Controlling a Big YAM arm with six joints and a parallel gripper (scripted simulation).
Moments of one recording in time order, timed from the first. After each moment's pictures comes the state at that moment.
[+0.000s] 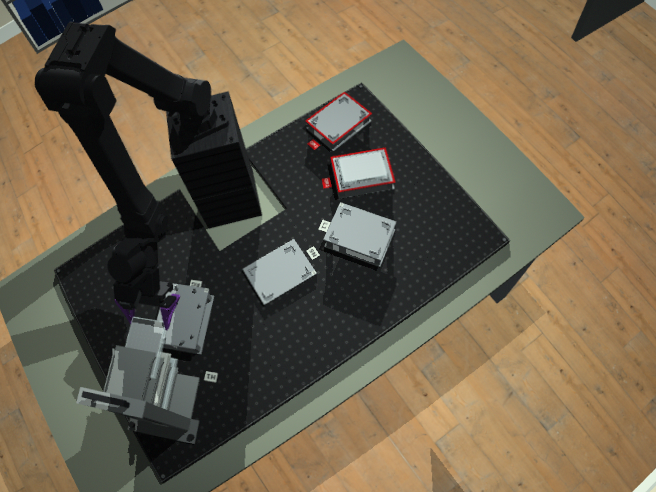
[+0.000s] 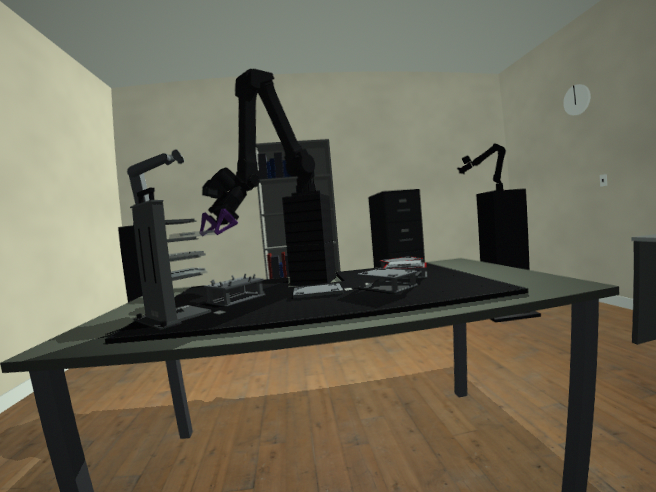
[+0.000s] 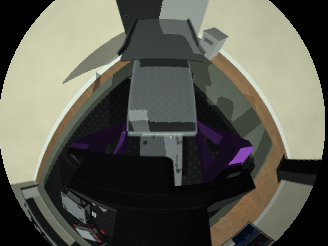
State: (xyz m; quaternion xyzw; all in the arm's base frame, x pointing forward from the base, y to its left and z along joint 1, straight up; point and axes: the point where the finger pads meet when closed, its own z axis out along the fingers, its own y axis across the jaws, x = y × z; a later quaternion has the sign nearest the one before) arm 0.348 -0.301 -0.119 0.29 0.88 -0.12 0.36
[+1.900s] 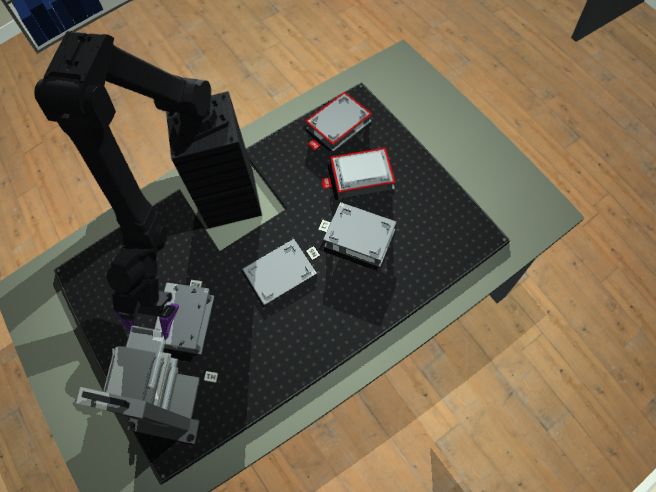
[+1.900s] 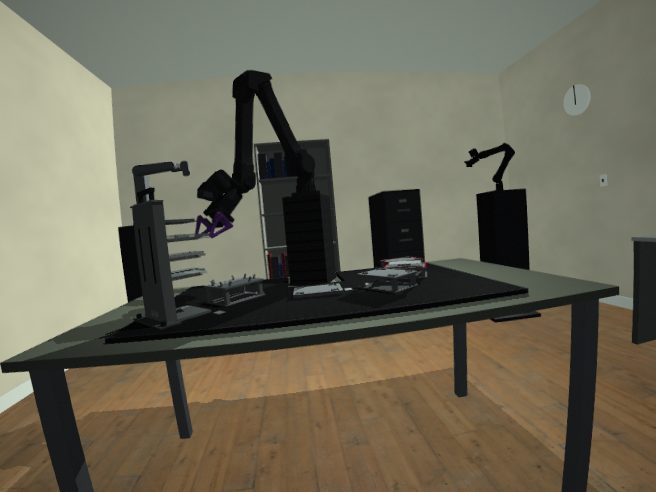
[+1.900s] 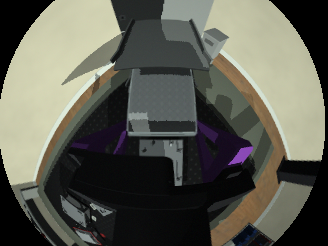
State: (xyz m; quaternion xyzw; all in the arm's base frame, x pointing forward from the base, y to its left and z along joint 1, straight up) arm 0.364 -0.313 -0.127 0.29 0.88 -0.12 0.36
